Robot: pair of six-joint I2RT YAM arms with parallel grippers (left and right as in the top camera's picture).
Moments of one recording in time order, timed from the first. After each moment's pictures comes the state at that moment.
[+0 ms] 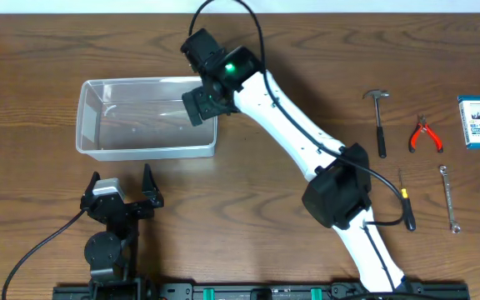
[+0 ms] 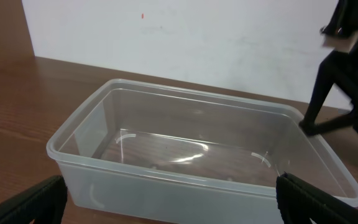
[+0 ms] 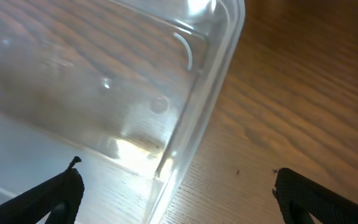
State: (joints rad) left arm 0.08 0.01 0.01 -0.11 -0.01 -0.15; right arm 0.72 2.39 2.38 -1.23 0.01 0.34
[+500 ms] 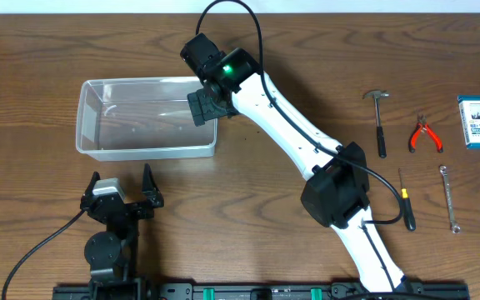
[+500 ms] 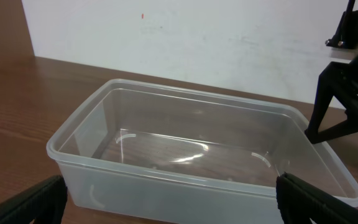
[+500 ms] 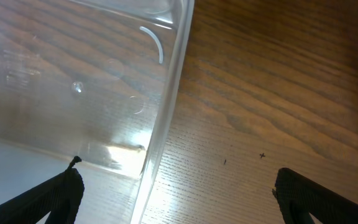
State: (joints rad) left arm 0.08 0.01 0.01 -0.11 -0.01 -0.15; right arm 0.72 2.40 2.38 -1.26 0.07 0.44
